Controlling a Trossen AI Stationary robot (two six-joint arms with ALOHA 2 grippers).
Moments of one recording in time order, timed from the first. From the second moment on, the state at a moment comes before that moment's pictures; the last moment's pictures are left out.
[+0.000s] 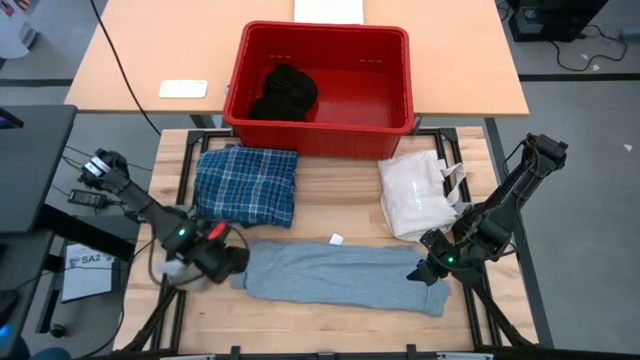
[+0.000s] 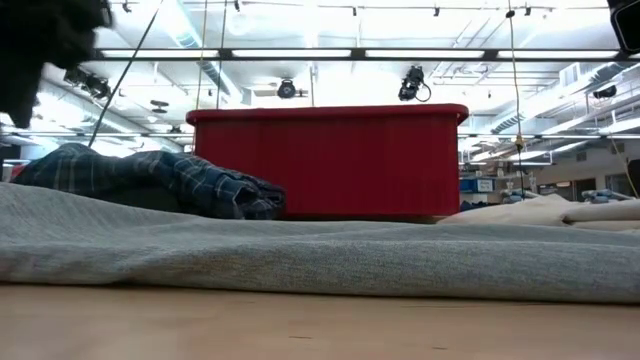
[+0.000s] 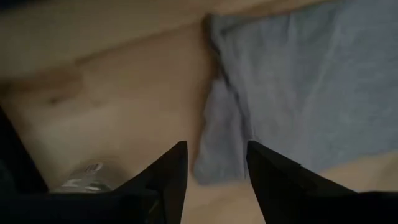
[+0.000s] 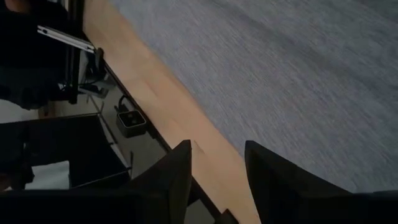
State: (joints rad) left arm -0.66 1.18 0.87 -1.07 -0.20 -1.94; right arm 0.87 0.97 0.62 -0.49 0.36 1.84
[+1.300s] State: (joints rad) left arm -0.74 1.49 0.96 -0.21 -0.66 -1.74; right arm 0.29 1.46 0.88 -0.05 -0.14 0.62
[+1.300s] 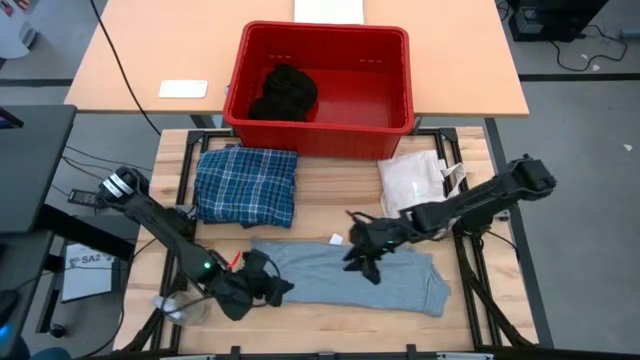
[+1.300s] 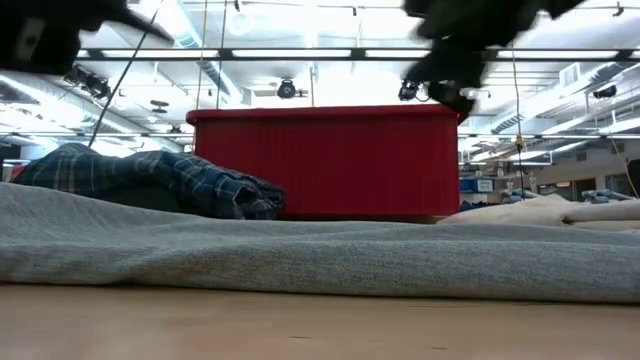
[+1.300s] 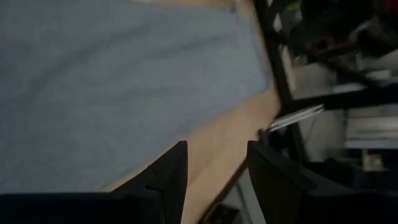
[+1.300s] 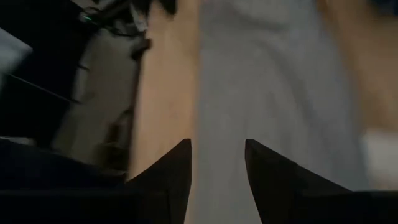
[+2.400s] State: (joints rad) left arm -0.73 1.78 0.96 -0.07 -0.40 -2.08; right arm 0.07 2.03 1.20 -0.31 -0.12 0.15
